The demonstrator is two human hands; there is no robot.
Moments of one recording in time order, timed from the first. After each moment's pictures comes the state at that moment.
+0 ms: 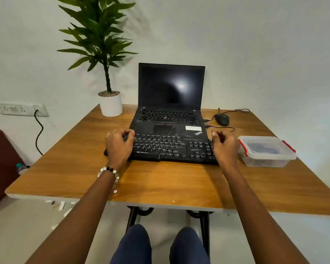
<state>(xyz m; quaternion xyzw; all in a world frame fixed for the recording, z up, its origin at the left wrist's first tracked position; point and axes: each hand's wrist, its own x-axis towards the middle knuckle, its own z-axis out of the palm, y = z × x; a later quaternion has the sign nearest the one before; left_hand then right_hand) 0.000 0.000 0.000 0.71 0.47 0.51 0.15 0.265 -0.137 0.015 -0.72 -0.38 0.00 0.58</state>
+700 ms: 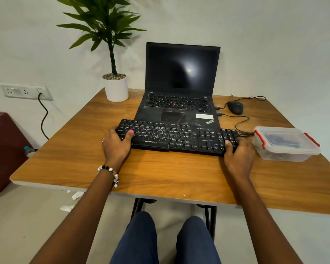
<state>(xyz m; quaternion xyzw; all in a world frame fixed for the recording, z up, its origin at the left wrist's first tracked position) -0.027 0.022 -0.042 0.62 0.62 0.40 0.25 0.274 -0.145 -0.043 -0.84 -0.34 -0.06 0.42</state>
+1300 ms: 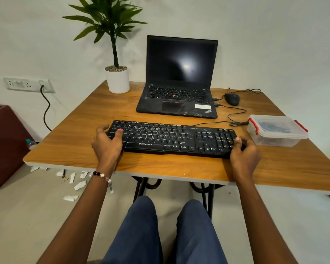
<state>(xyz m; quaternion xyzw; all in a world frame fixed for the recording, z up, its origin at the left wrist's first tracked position) -0.067 -0.027 -0.048 0.53 0.62 0.50 0.30 0.247 -0.197 -0.041 -0.78 -0.27 -0.05 0.56</state>
